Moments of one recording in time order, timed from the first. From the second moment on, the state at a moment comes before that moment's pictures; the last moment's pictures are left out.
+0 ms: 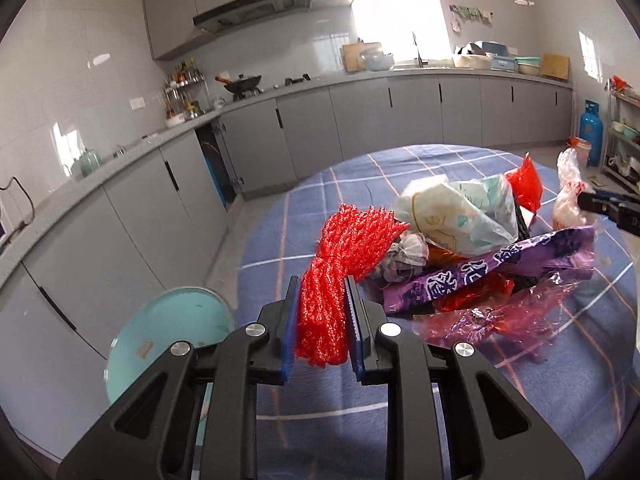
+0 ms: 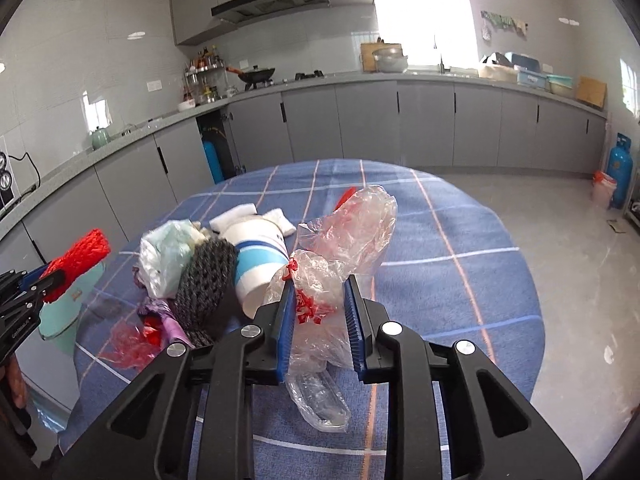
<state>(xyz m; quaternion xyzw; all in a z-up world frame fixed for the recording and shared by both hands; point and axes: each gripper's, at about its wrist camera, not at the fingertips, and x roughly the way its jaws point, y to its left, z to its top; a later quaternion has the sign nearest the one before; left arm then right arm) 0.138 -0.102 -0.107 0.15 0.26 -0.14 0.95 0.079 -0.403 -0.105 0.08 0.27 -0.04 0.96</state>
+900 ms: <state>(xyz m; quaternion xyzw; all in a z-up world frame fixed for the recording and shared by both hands) 0.107 -0.023 -0.051 0.12 0.20 -0.03 0.97 0.075 -0.323 -0.044 0.04 0.20 0.05 0.98</state>
